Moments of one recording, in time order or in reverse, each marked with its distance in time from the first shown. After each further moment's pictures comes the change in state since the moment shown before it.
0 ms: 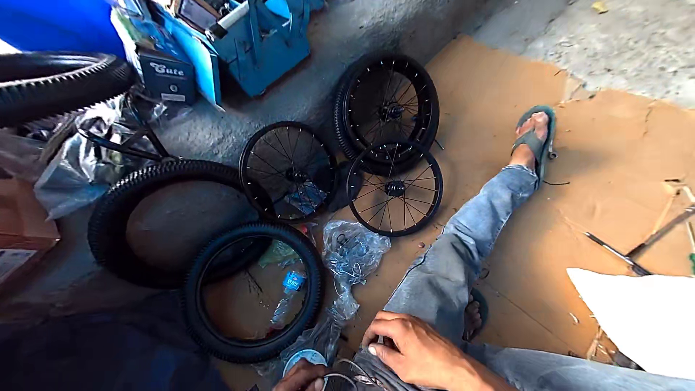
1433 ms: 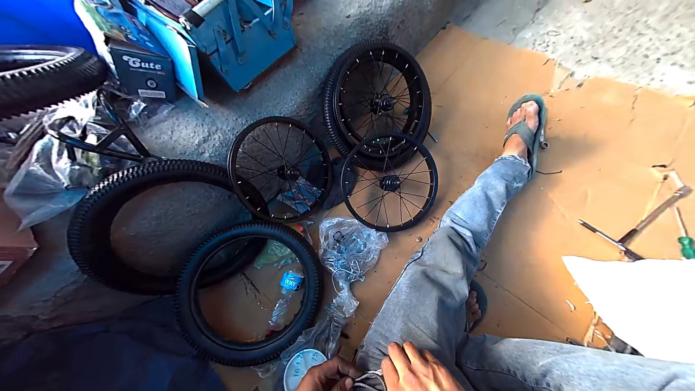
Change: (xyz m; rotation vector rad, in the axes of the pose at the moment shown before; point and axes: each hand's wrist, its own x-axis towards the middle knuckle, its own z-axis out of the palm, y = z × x) left_hand 0.031 0.009 0.021 -0.259 -0.337 -0.187; right_hand -0.044 -0.047 0.058 -0.831 0.247 0.108
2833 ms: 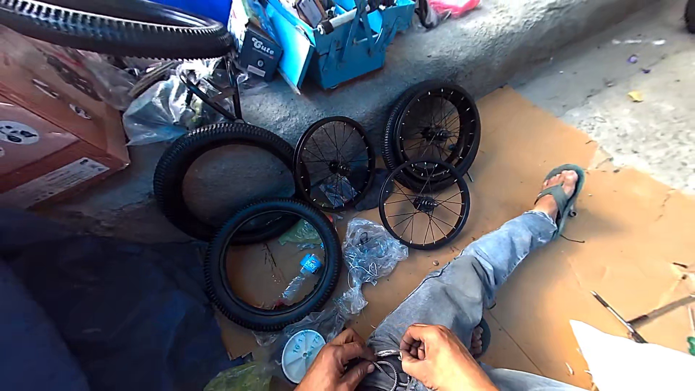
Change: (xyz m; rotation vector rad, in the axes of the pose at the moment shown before) left_hand 0.008 -0.027 0.016 0.306 0.237 0.412; right_hand 0.031 0.047 0.002 0.575 -0.257 0.217
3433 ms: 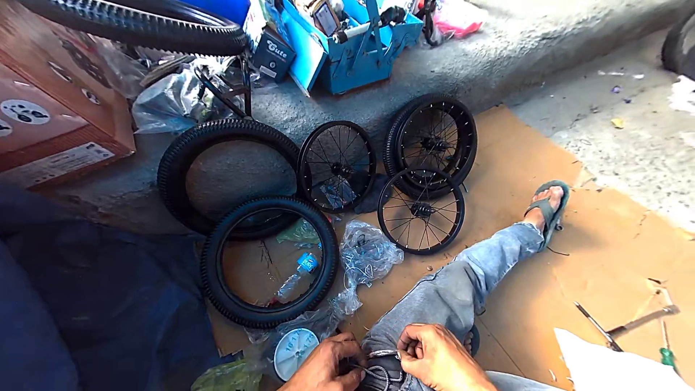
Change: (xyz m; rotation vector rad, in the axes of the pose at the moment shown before) left_hand 0.002 0.008 -0.011 0.015 -0.148 -0.036; right_hand -0.003 -0.002 -0.010 -0.071 -0.046 0.007
